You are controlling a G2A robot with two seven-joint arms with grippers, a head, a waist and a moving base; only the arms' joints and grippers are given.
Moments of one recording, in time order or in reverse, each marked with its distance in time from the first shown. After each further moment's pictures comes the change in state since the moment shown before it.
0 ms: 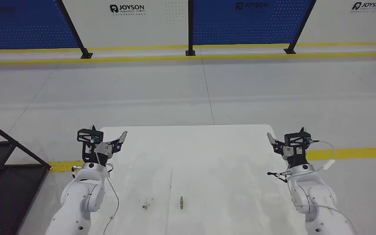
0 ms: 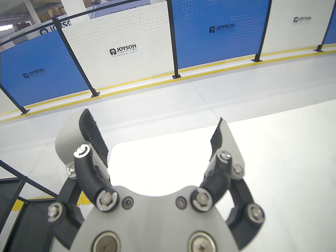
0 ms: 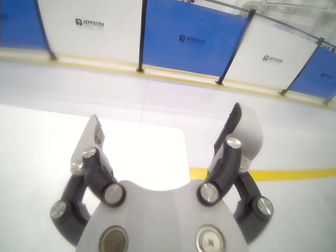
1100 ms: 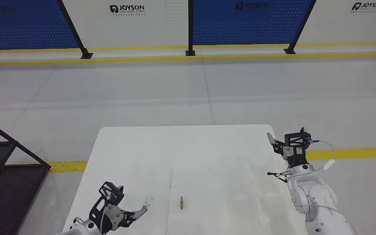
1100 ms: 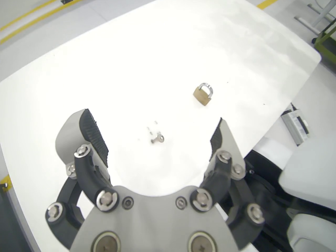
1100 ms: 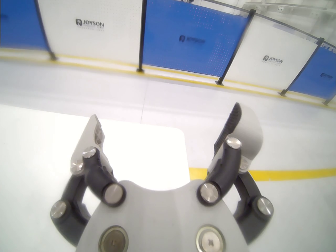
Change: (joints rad) left arm 0.621 0.026 -0.158 -0.387 -0.125 -0.497 -0.335; right arm 0.000 0.000 0.000 0.000 0.000 0.000 0.000
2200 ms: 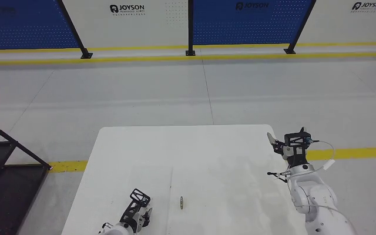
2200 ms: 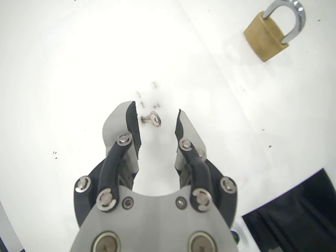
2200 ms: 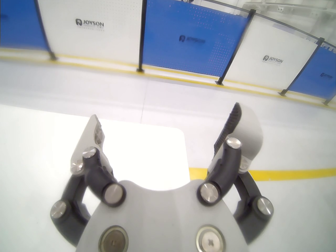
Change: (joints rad) left arm -0.198 -0.023 0.373 0.226 0.314 0.400 -0.140; right arm 0.000 0.000 0.000 0.000 0.000 0.000 0.000
